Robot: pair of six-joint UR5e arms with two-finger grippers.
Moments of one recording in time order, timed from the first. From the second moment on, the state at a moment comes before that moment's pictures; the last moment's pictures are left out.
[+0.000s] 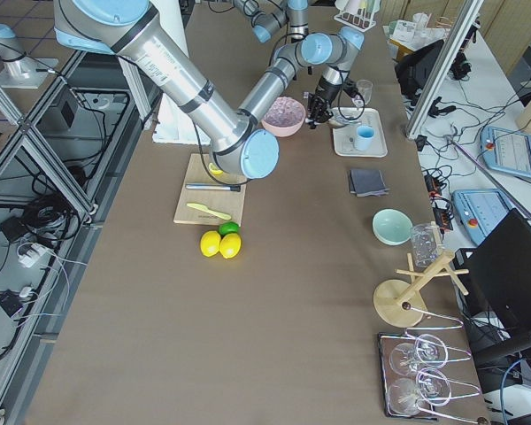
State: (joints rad) left arm -0.73 -1.98 -1.72 -2.05 -2.04 -0.30; right arm 0.87 -0.68 1.55 -2.27 2.20 0.19
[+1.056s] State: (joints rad) left arm -0.79 -1.99 -1.71 -1.96 -2.04 -0.31; right arm 0.89 -0.43 1.14 -2.33 2.19 0.09
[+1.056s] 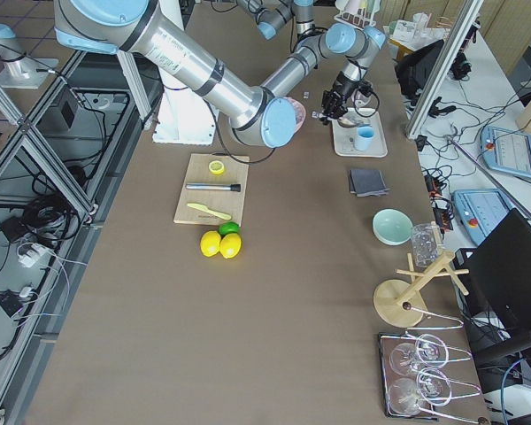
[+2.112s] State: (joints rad) left arm -0.76 -2.01 -1.71 -1.82 -2.04 -0.18; right arm 0.91 -0.27 0.89 -2.52 2.14 -0.19
